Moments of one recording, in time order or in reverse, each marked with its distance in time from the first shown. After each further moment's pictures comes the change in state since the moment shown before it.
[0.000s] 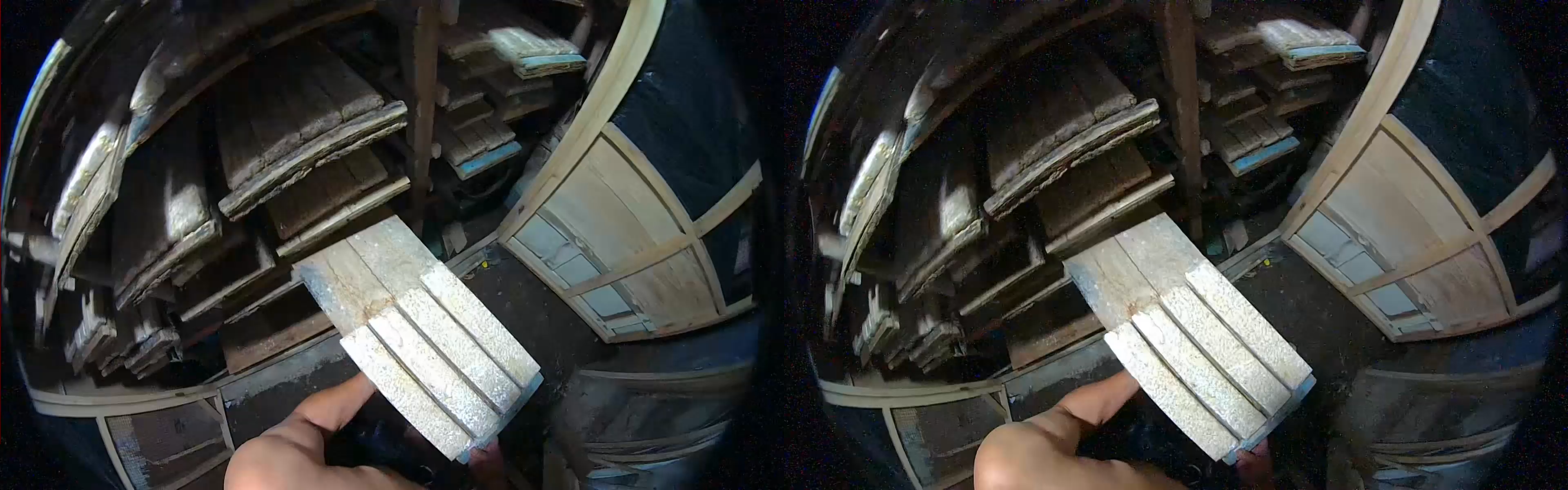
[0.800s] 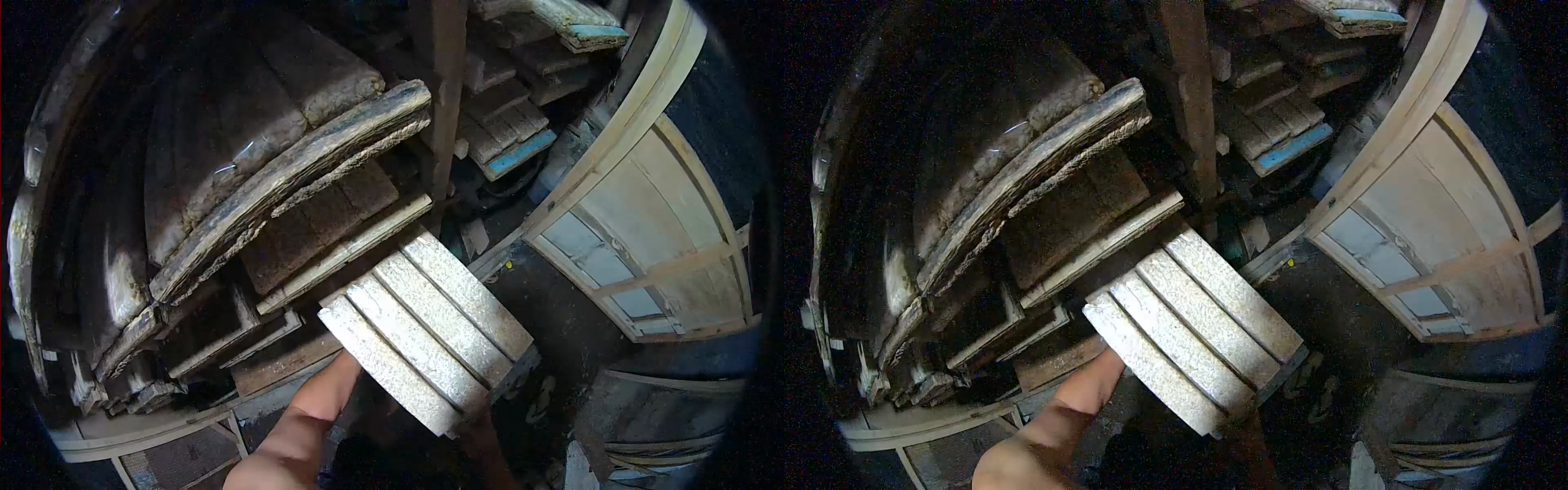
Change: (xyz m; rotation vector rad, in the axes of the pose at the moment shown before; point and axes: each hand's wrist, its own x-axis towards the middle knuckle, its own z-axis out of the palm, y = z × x) left_hand 0.114 0.168 0.006 0.022 -0.106 0.168; right_hand 0.173 0.038 0.090 -0.526 -0.081 -0.128
